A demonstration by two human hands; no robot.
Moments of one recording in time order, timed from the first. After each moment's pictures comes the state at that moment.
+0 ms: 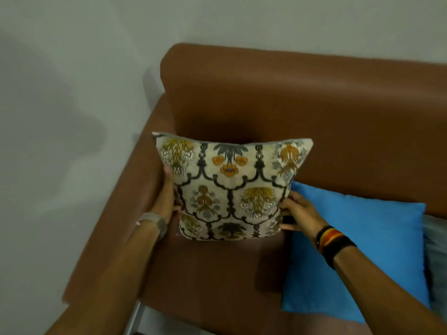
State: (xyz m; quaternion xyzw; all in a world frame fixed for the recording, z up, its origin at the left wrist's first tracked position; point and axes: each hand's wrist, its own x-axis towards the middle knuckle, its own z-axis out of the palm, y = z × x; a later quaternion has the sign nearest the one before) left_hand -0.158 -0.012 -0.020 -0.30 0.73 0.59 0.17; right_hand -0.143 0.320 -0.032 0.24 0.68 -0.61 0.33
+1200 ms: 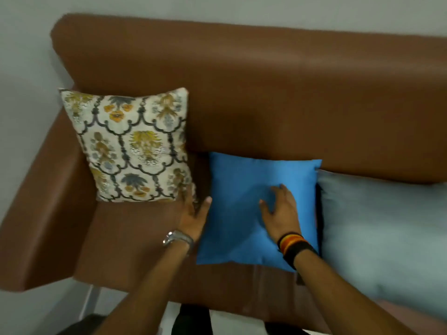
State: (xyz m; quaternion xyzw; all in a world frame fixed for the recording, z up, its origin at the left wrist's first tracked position) left_hand -0.034 0.253 -0.106 -0.17 0.85 0.48 0.18; right_hand -0.021 0.492 -0.072 0.22 0.89 -0.38 0.15
